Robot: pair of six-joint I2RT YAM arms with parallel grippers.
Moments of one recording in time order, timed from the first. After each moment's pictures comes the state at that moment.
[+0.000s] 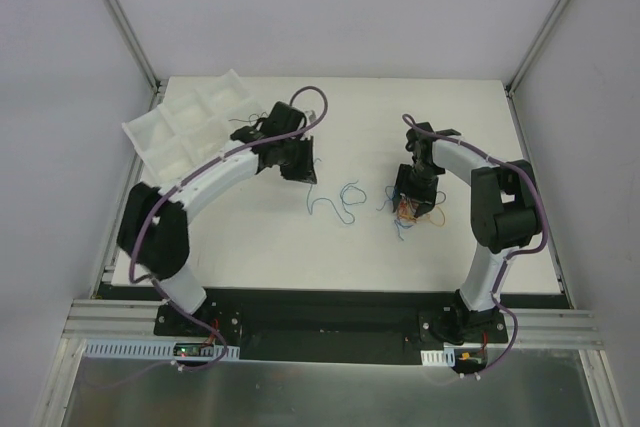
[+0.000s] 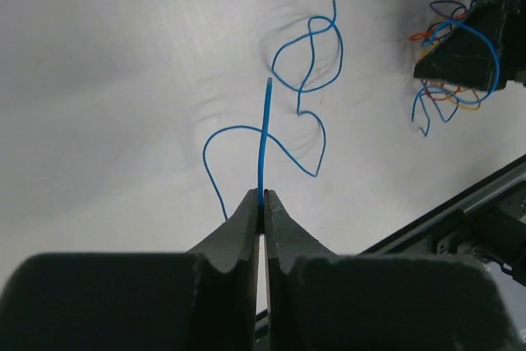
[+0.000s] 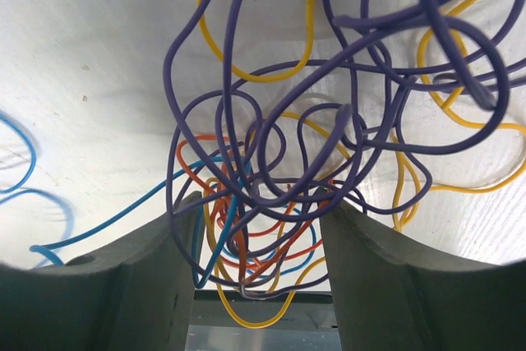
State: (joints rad) left arm -0.56 1.55 1.26 -0.62 0.19 -0.50; right arm 0.26 1.88 1.26 -0.93 -0.10 0.51
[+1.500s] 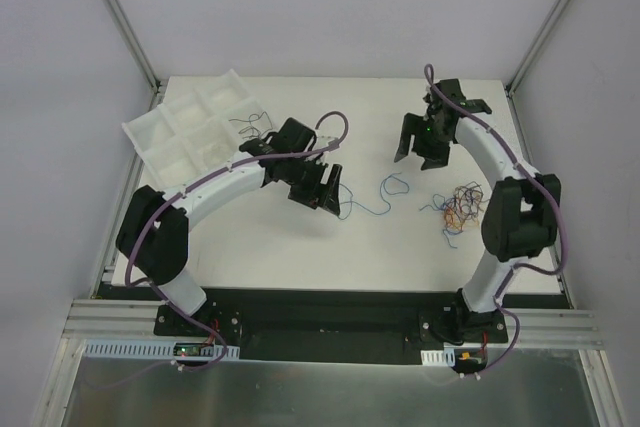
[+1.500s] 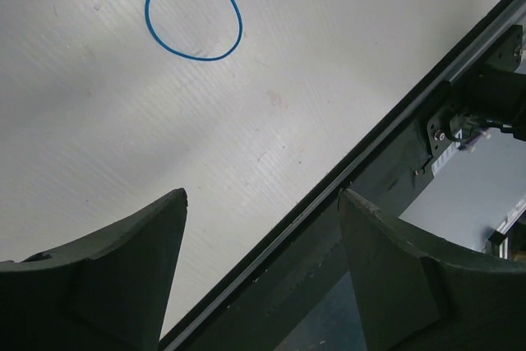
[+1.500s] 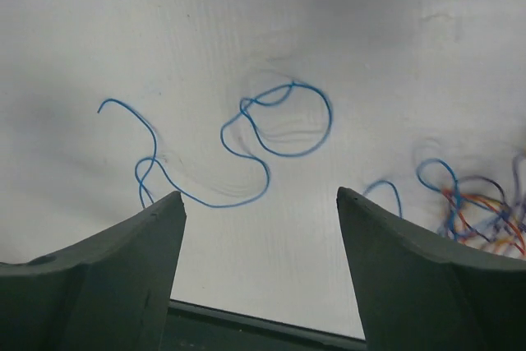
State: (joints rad) left arm -0.65 1.64 1.26 -0.64 0.49 -0.36; right arm 0.17 1.71 1.51 -0.96 -0.12 0.34
